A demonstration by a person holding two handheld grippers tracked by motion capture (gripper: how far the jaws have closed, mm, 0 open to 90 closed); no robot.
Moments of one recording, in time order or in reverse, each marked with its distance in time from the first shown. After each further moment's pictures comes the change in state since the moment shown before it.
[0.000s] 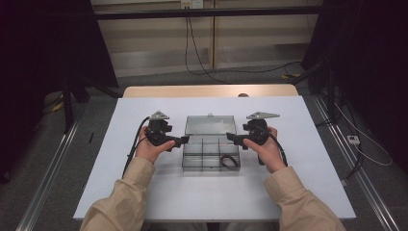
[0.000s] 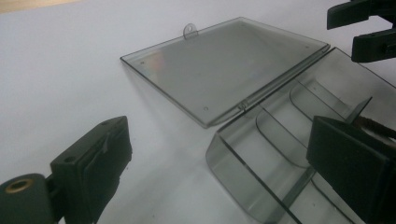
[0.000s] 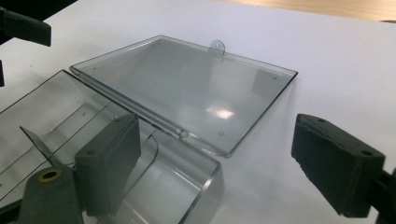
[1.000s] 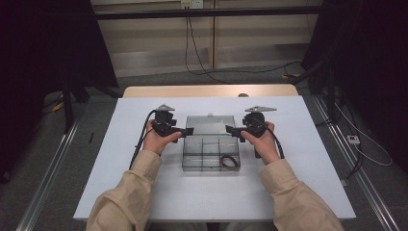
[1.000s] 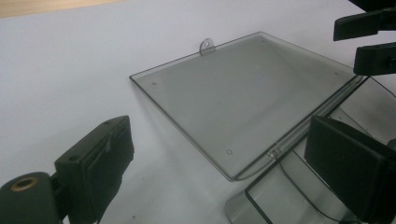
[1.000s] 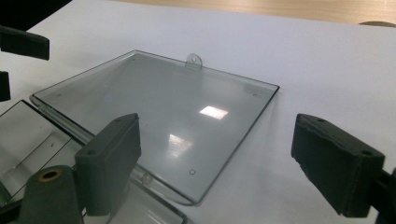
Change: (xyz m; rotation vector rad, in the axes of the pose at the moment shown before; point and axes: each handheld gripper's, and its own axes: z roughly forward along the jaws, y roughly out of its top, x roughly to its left) left arm 0.012 0.017 0.029 -0.004 0.024 -0.066; right arm -0.013 0.011 0.021 -0.006 -0.045 0.060
